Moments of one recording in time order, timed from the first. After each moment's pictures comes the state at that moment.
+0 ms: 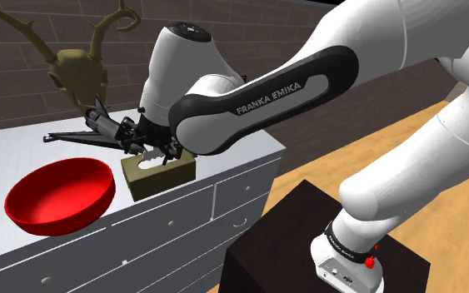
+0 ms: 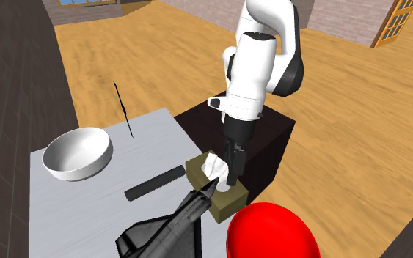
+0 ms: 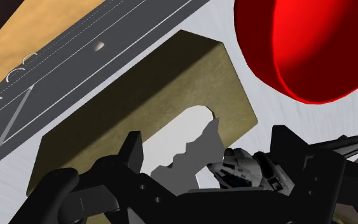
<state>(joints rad) -0.42 -0.19 1.09 -2.26 0.11 2.56 1.34</state>
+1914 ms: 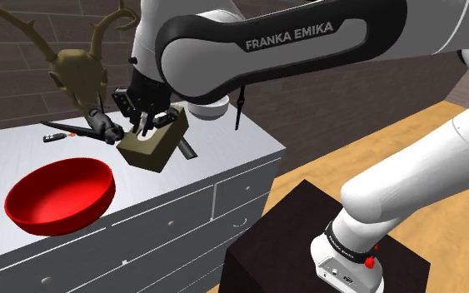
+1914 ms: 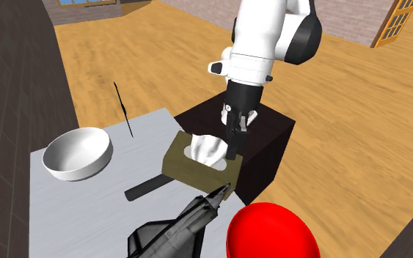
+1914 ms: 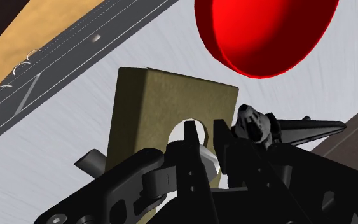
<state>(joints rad) -0.35 -0.30 0.96 -2.10 0.21 2.32 1.25</state>
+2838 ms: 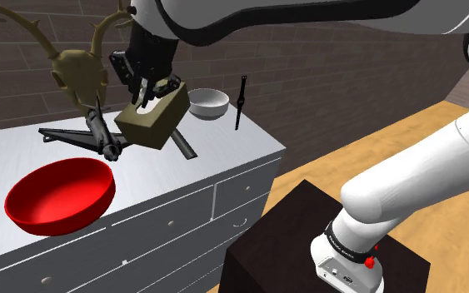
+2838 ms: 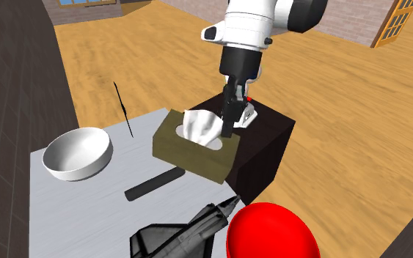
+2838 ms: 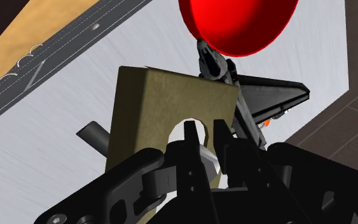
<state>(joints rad) -0.35 -0.32 0.89 -1.96 0.23 2.15 1.21</state>
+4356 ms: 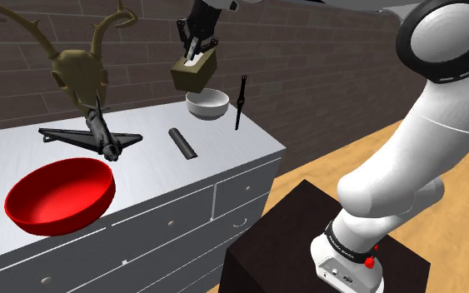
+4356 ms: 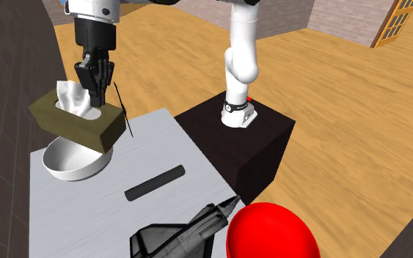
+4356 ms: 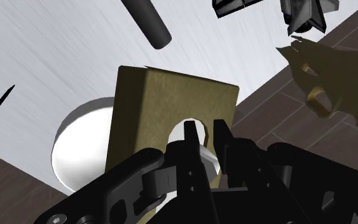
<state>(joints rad) -0.52 0.03 0.65 -1.64 0.11 2.06 0.83</state>
